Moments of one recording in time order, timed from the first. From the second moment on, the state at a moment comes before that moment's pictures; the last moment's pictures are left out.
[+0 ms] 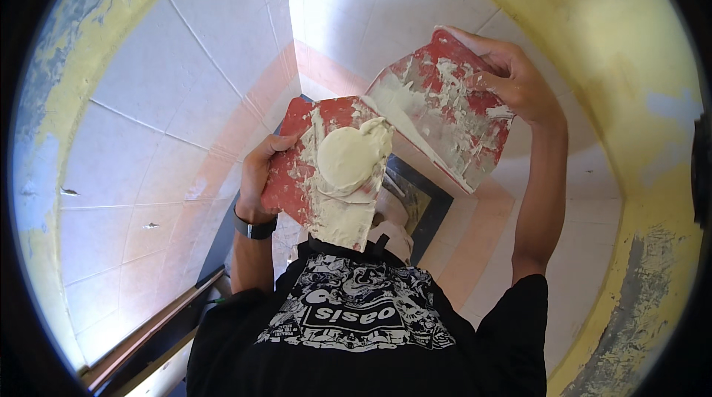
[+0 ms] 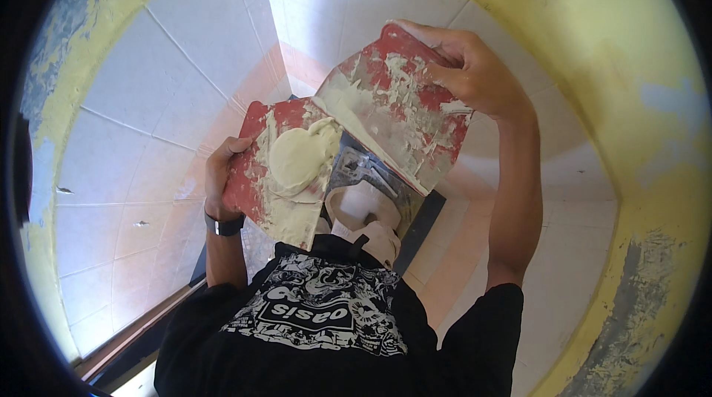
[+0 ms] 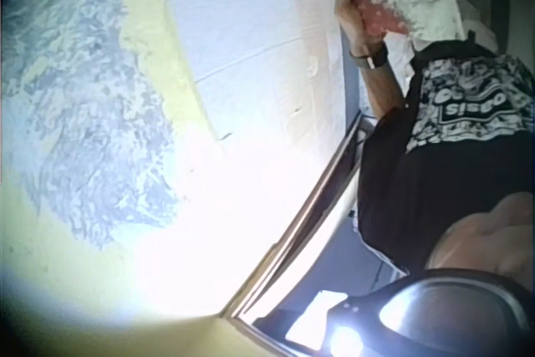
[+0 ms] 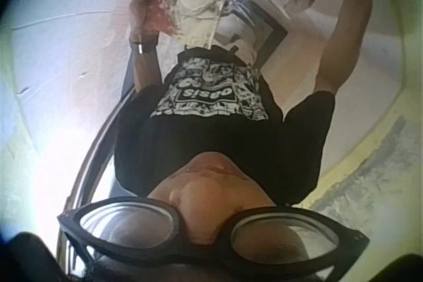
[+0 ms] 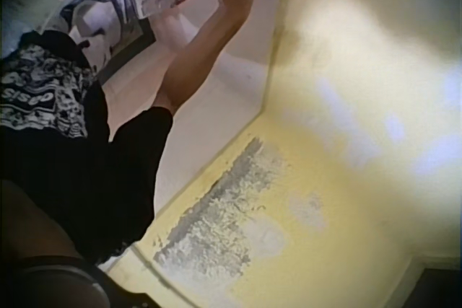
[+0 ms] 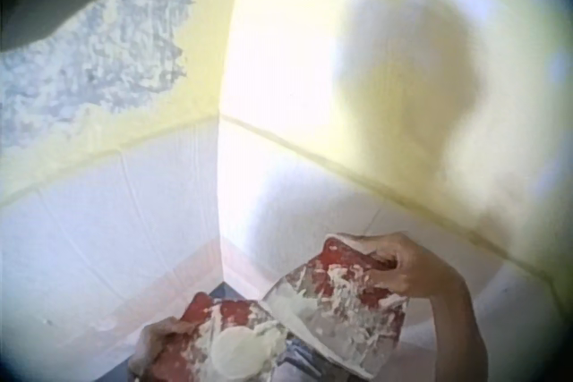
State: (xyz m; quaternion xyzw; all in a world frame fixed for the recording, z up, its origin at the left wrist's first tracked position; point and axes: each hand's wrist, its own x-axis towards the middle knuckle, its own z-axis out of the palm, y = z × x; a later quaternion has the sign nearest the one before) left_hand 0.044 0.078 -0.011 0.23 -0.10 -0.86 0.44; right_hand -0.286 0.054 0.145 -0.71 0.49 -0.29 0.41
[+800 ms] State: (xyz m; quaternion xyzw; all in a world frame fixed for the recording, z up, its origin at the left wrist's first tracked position) left_hand 0.024 0.058 -0.024 0.22 -0.12 -0.87 0.43; right_hand -0.316 0.055 0.062 -0.50 0.45 -0.38 0.63
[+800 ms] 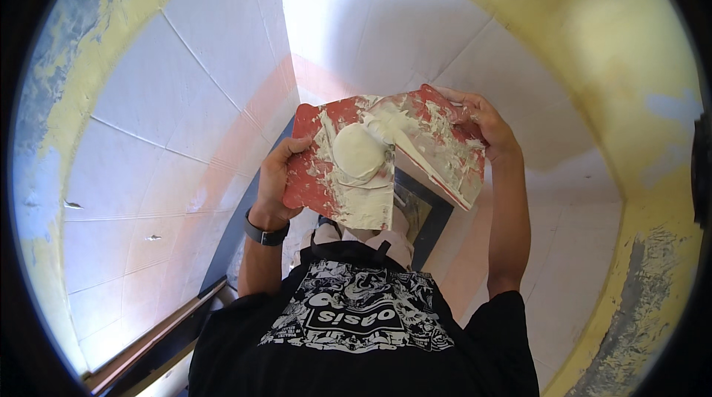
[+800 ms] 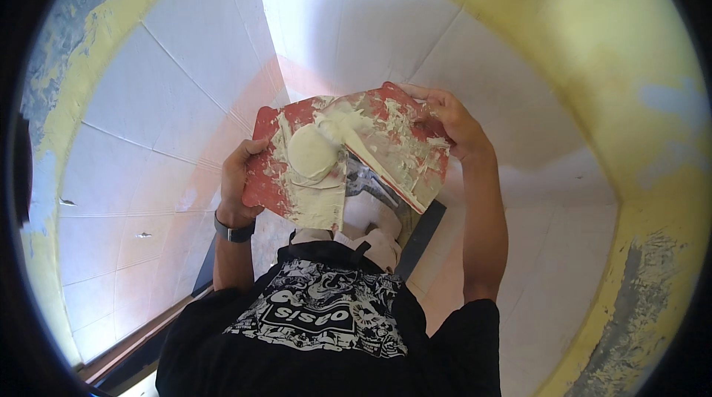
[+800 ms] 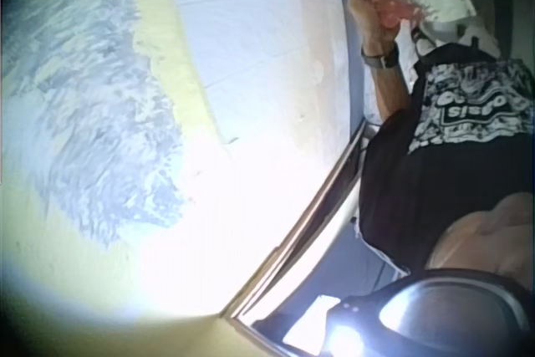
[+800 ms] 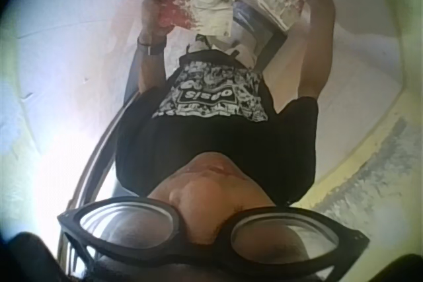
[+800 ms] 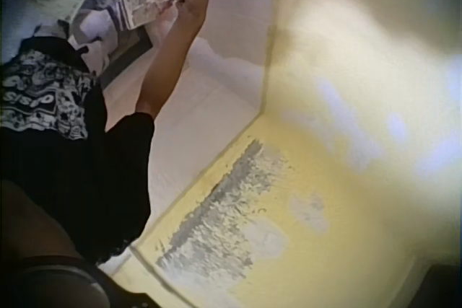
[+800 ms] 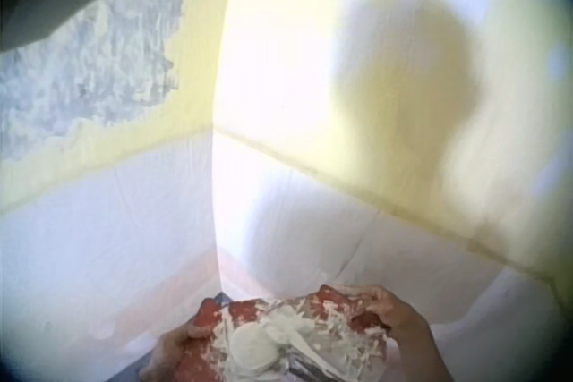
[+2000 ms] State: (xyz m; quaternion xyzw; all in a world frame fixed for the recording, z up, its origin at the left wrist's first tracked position) left_hand 0.012 0.059 -0.033 0.15 -0.09 -0.83 0.52; right_hand -0.279 0.054 0.007 -0.41 0.45 -0.58 0.54
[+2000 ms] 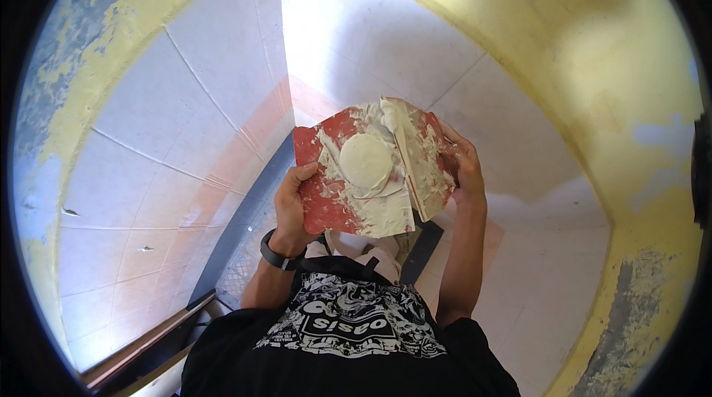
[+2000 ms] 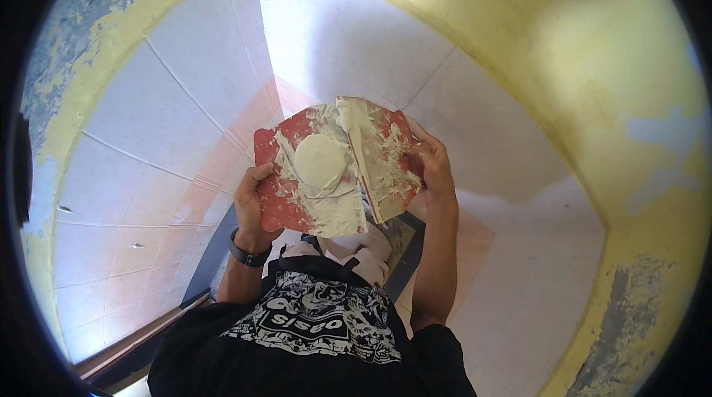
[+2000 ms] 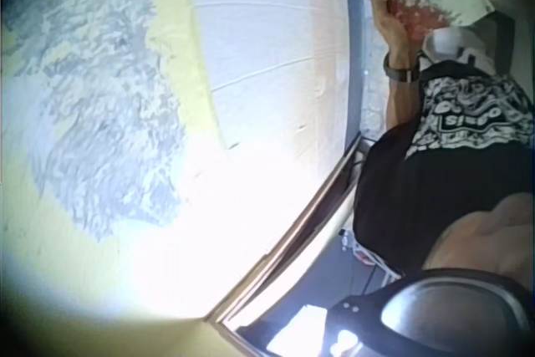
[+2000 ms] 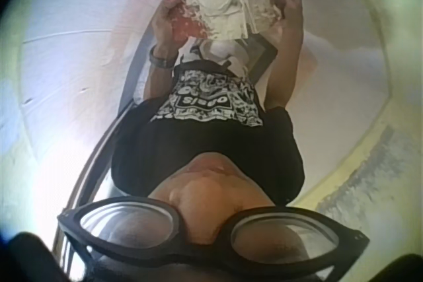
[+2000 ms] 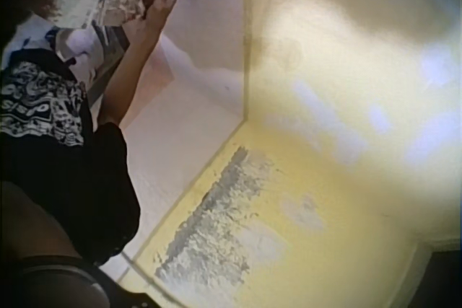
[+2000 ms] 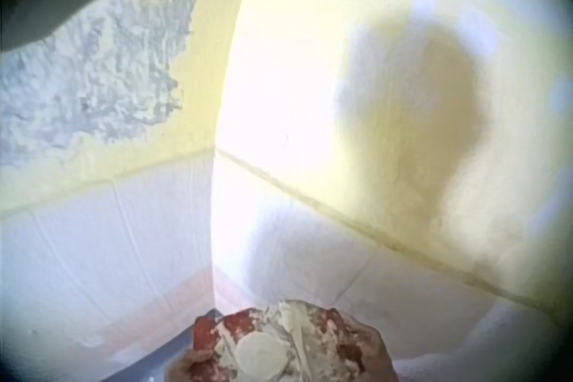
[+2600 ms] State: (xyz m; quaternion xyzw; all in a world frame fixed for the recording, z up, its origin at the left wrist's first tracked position) left_hand -0.001 0.077 -0.026 0.22 -0.08 -0.79 0.56; right_hand -0.275 0.070 0.011 -0.15 0.22 -0.70 0.66
